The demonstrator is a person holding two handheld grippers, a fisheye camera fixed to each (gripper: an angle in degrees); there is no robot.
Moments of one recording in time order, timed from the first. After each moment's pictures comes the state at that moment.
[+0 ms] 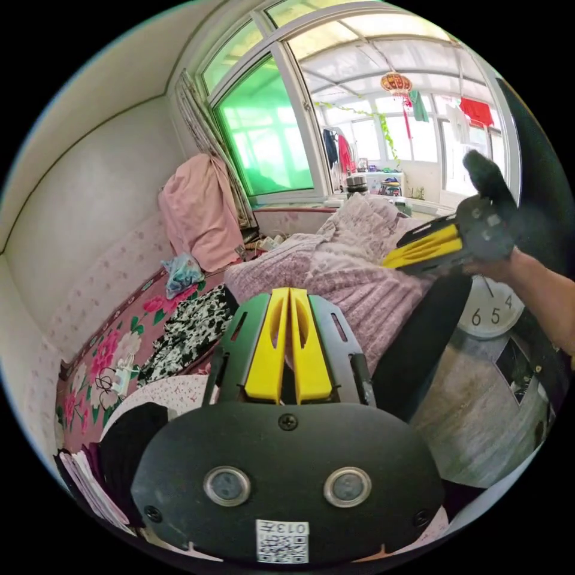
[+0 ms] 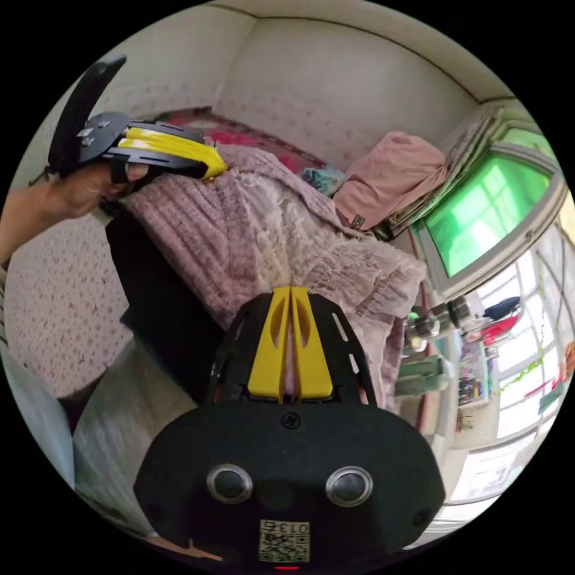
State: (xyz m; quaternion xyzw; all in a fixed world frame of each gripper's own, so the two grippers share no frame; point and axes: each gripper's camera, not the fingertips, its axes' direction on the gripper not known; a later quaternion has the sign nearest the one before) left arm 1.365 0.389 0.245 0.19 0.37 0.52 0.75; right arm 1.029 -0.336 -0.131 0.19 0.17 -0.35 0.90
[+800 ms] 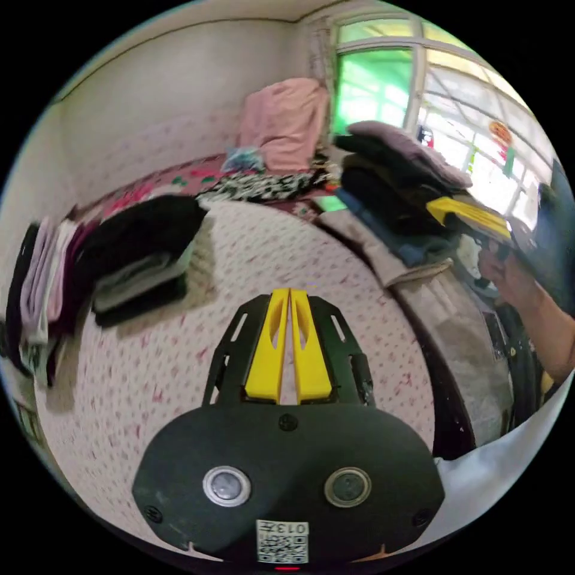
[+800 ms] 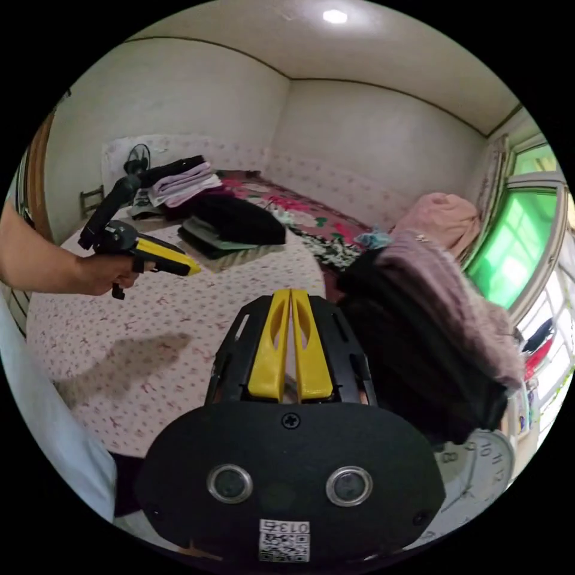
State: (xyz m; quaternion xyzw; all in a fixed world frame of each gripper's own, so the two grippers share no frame) left arm 1.013 0.362 0.376 0.01 0.33 0.34 0.88; right arm 0.869 -0.202 -0.020 0.31 0.03 -0.40 0.87
